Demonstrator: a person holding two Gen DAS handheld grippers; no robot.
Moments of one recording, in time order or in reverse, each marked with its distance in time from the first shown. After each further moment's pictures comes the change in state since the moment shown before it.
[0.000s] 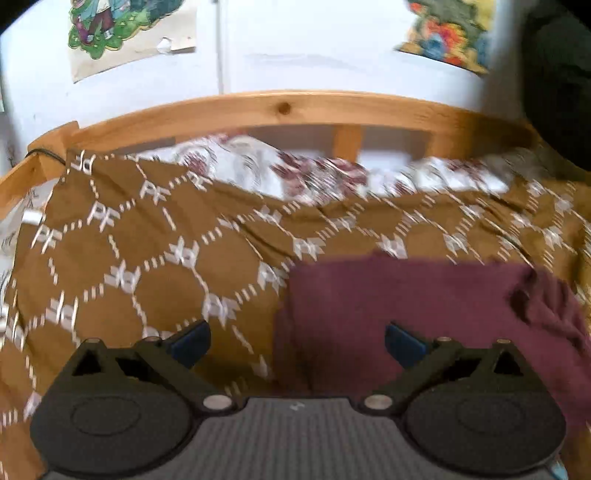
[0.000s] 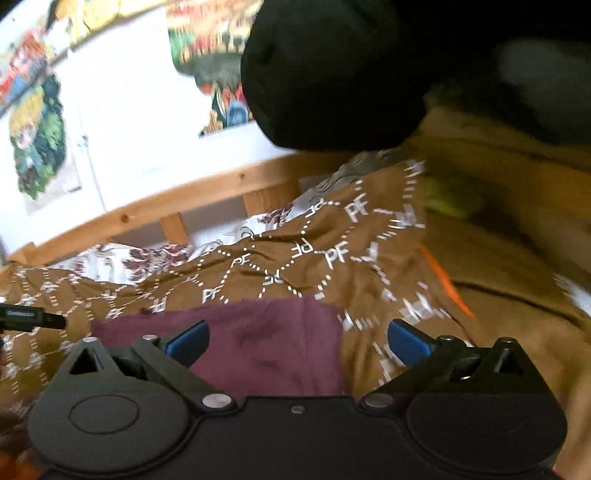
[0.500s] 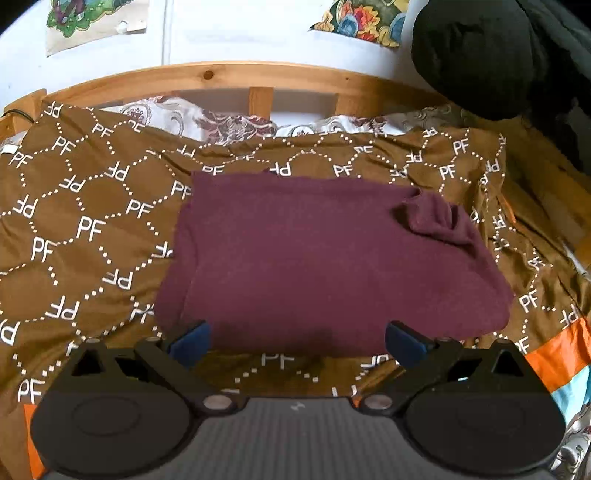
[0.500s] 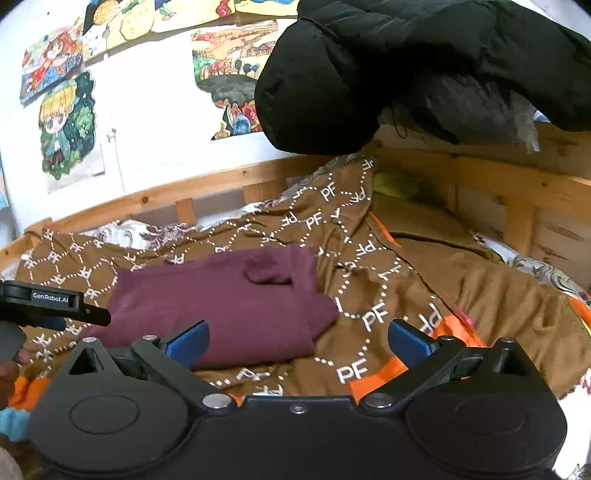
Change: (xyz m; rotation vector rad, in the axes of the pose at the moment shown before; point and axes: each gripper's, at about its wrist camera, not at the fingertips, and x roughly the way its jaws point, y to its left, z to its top) left arm -0.066 -0.069 -0.091 0.008 0.034 -0.164; right arm -0.137 0.014 -0.095 -0.037 -0.059 -0.081
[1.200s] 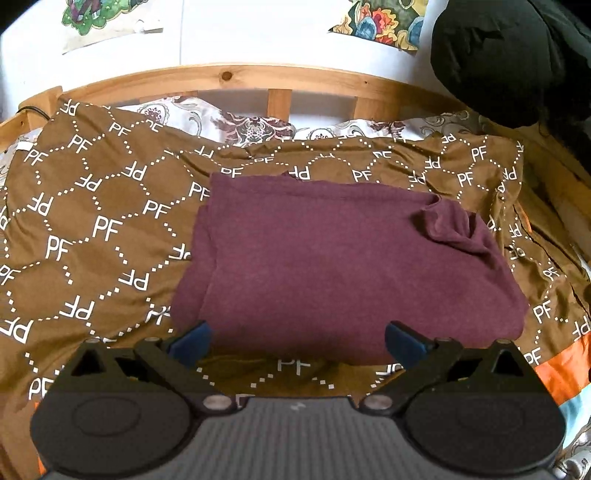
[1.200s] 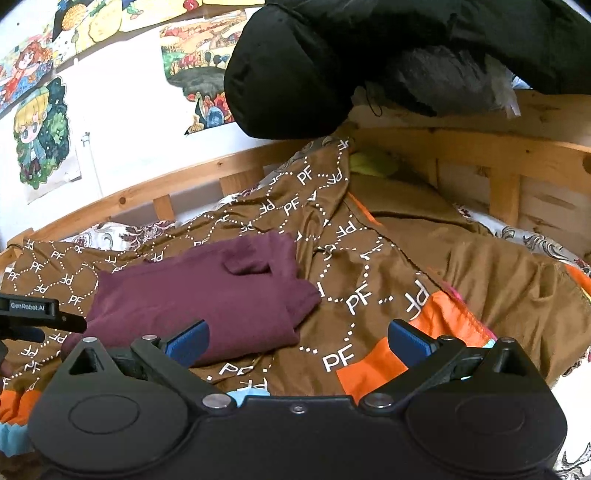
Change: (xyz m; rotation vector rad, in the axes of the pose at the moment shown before) left arm 0.000 0.005 0.004 -0.025 -0.010 0.046; right arm 0.018 -0.012 -0.006 0.074 0.033 -0.031
